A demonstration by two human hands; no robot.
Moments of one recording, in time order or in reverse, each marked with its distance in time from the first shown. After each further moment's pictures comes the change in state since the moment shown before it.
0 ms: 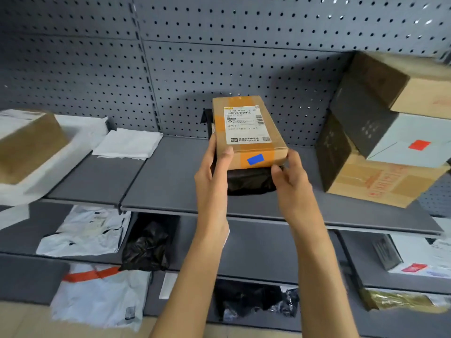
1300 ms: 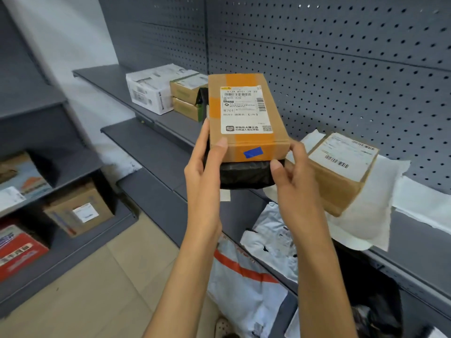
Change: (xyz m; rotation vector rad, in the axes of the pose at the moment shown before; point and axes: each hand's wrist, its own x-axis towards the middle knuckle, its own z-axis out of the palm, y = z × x) left_hand 0.054 0.197 -0.570 0.095 0.552 0.362; right_hand -0.095 -0.258 0.552 0.199 -0.549 -0.294
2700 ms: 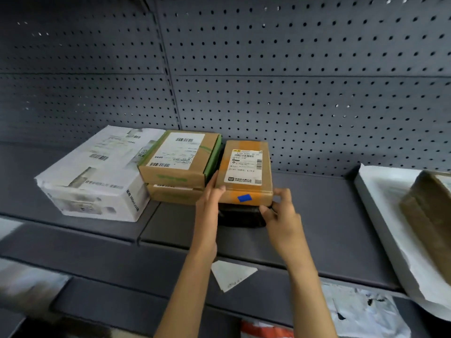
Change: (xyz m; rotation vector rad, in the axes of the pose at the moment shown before) left_hand 0.384 -0.164 -0.093 0.154 -0.431 -0.545; right_hand 0.253 0.068 0.235 -0.221 0.397 0.469
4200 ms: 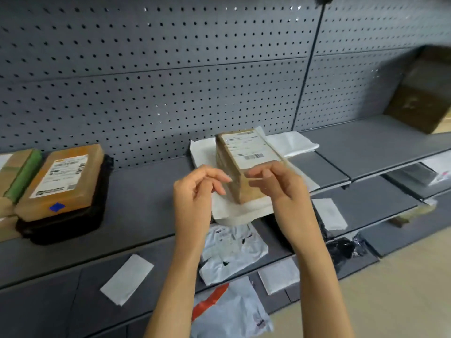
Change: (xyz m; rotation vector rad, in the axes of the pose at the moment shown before) left_hand -0.184 -0.006 0.210 0.085 -0.531 0.578; right_hand -0.139 0.070 -0.259 0.187 0.495 -0.168
